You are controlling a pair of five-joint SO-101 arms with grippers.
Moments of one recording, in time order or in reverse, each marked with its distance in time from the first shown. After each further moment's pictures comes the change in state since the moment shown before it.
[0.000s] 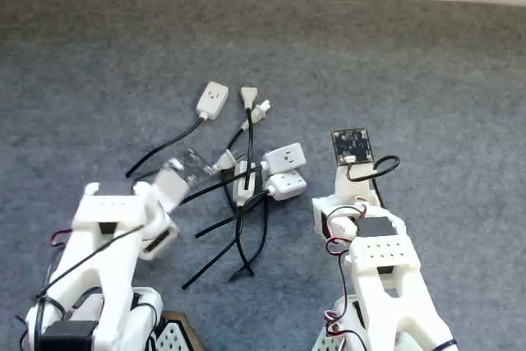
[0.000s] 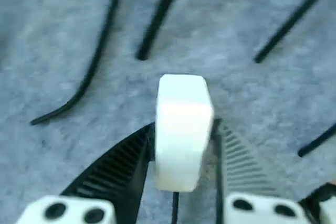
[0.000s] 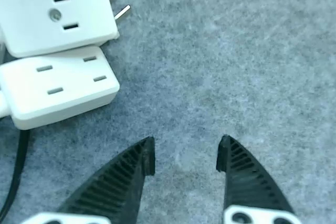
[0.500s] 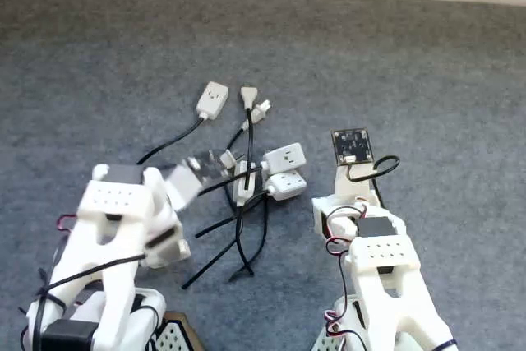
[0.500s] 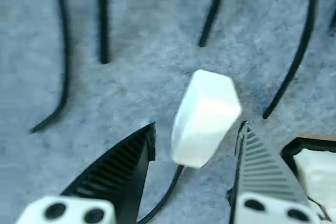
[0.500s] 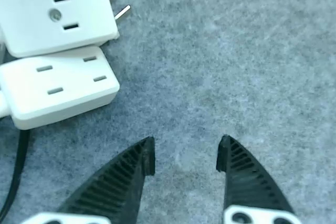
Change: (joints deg) left arm 4.9 -0.2 -9.6 14.6 -3.8; right arm 0.0 0.0 0.0 0.0 0.0
